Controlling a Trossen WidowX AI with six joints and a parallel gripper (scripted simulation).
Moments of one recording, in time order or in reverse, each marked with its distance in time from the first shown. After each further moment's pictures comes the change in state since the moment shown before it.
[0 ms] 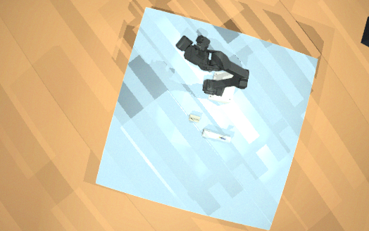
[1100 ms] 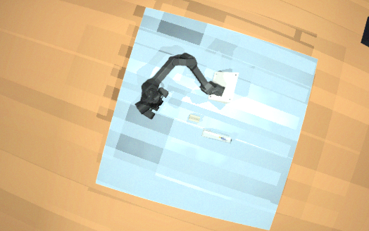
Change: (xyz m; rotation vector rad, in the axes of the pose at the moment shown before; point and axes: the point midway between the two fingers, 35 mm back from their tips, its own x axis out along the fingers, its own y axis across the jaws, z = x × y) arm 0.014 -0.112 -0.388 -1.317 1.194 -0.235
